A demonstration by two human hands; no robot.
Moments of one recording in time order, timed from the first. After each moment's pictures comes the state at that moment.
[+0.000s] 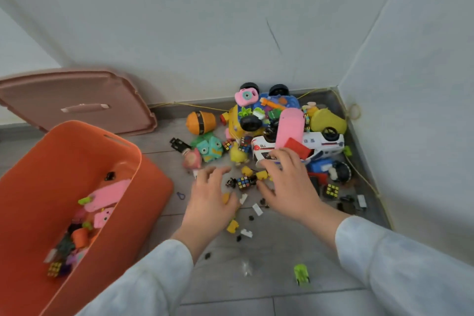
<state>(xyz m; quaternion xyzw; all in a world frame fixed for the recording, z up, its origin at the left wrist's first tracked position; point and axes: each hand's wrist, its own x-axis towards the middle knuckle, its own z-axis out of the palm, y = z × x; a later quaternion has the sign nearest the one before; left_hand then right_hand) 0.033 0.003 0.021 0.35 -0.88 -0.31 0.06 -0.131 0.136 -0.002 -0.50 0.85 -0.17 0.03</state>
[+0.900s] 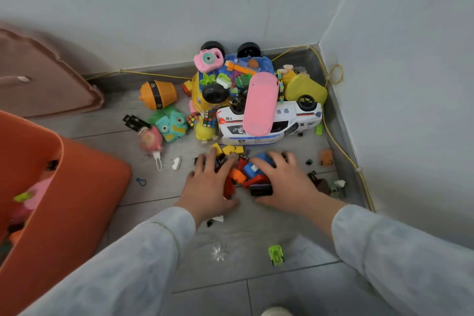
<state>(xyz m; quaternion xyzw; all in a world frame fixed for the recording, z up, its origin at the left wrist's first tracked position) -0.026 0.023 -0.066 0.22 -0.94 -0.17 -0.20 -0.170 0.195 -0.078 -0.45 0.86 -0.03 0.25</state>
